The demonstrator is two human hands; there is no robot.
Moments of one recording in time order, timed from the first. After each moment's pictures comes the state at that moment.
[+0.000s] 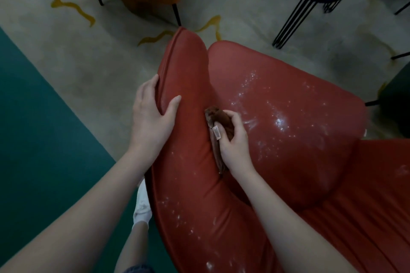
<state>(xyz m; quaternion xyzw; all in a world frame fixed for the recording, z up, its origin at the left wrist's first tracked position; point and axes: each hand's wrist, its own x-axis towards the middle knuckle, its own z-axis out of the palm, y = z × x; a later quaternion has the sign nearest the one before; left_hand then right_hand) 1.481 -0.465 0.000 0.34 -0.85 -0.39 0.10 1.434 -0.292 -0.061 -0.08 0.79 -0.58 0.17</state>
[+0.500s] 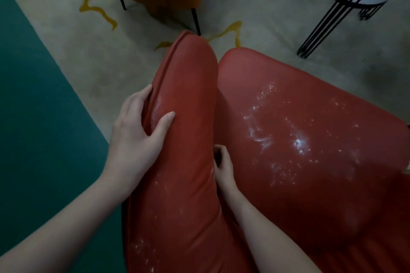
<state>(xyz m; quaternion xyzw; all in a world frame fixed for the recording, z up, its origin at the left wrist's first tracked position) 1.482 -0.464 -0.002 0.35 -0.86 -0.35 0.11 1.438 -0.294 -0.211 -0.03 0.80 -0.52 0.32</state>
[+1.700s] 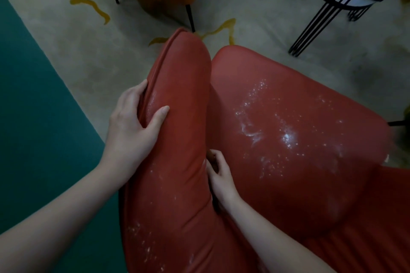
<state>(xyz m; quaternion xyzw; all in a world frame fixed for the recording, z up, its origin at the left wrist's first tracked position) 1.481 -0.463 -0.001 0.34 -0.86 -0.35 0.12 1.457 -0.268 -0.141 0.03 0.69 -0.59 0.41</state>
